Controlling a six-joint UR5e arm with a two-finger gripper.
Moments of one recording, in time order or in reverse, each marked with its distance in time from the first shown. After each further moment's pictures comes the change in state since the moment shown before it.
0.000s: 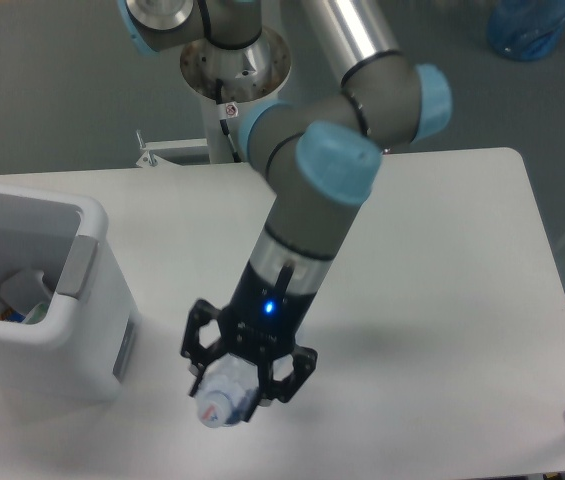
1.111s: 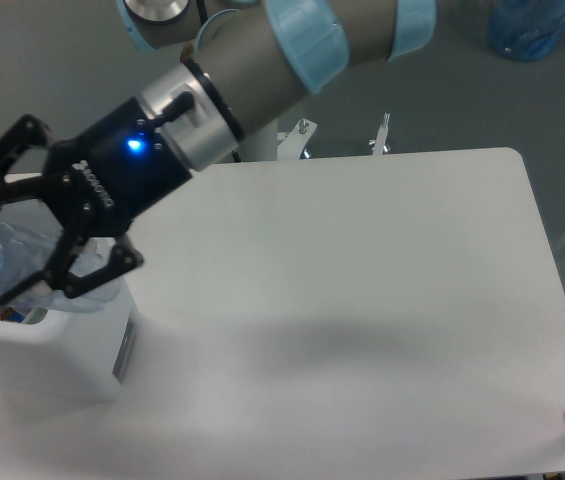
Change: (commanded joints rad) arm -0.163 0.068 0.040 0.031 -0.202 -0.012
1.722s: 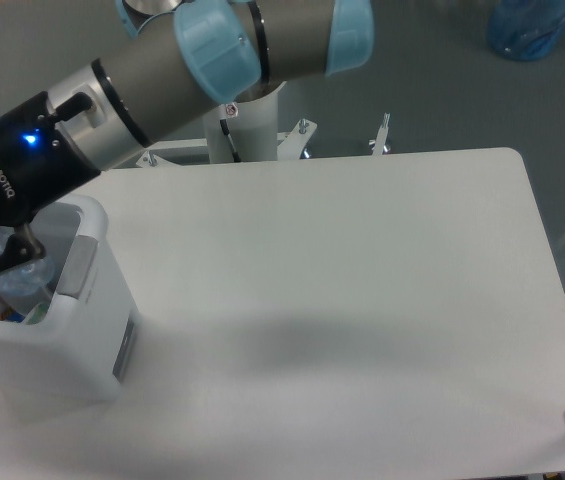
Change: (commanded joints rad) arm -0.075 0.008 -0.057 0.002 0.008 0.002
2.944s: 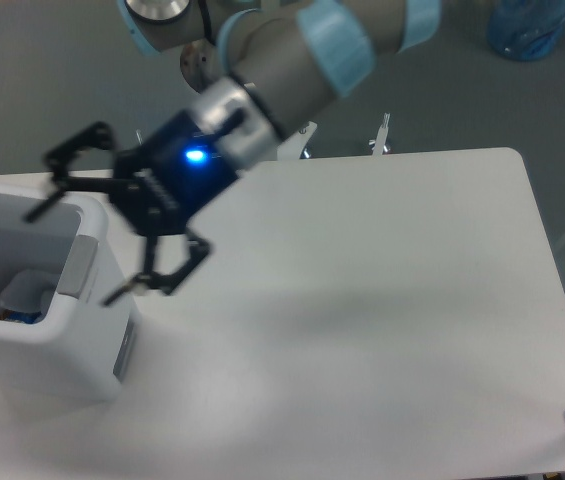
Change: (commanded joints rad) arm 0.356 0.074 -0.103 -0.005 0.053 0.078
